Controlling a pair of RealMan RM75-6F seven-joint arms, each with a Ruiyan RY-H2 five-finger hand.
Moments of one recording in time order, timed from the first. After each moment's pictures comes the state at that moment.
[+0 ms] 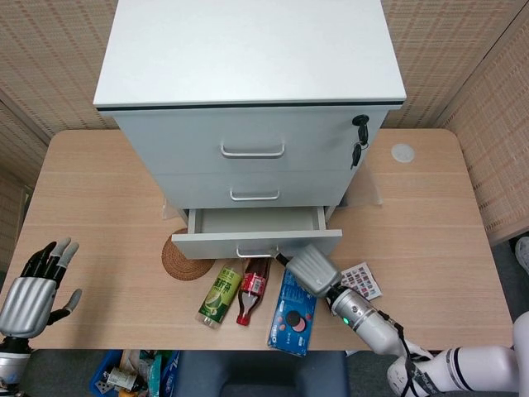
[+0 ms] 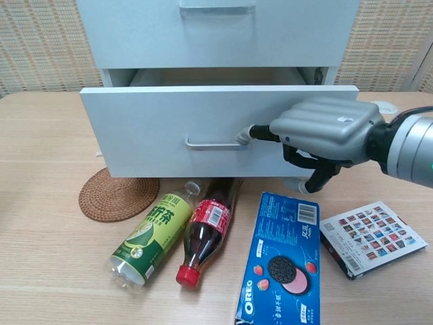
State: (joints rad) left arm -0.13 -1.11 -0.02 -1.64 1.58 1.48 0.16; right arm 0.79 -1.41 0.00 -1.84 -1.15 1.04 -0.78
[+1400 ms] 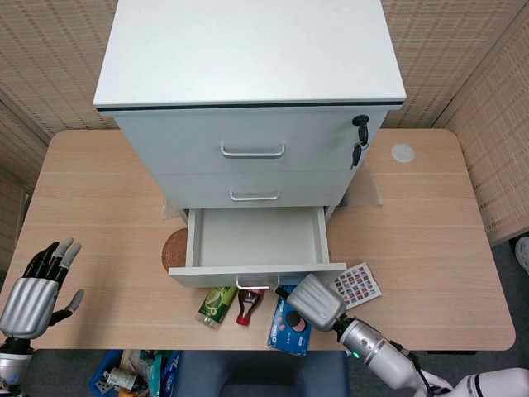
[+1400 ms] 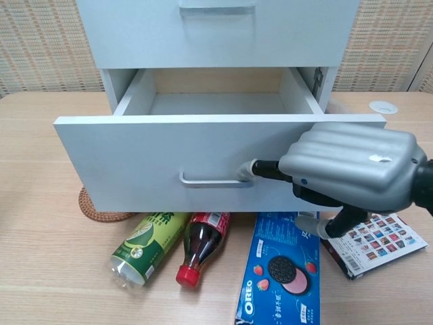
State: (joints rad) left arm -0.13 -1.12 -0.01 -1.64 1.60 1.49 0.15; right arm 0.70 -1.36 -0.11 -1.99 -1.33 1.08 -0.87
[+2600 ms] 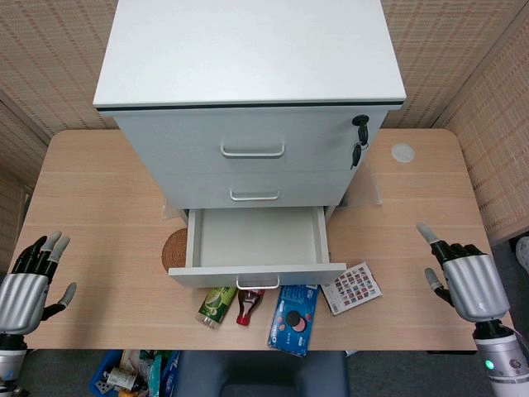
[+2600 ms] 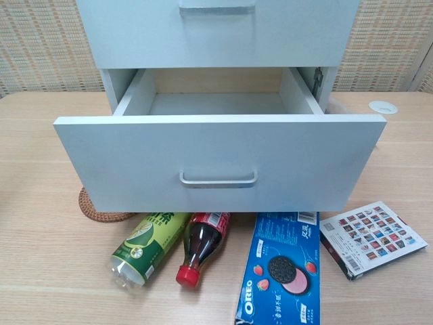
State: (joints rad) left arm -0.13 -1.13 -0.04 -1.63 1.56 1.52 0.14; right arm 0.24 -1.01 -0.10 -1.85 -1.50 1.64 -0.36
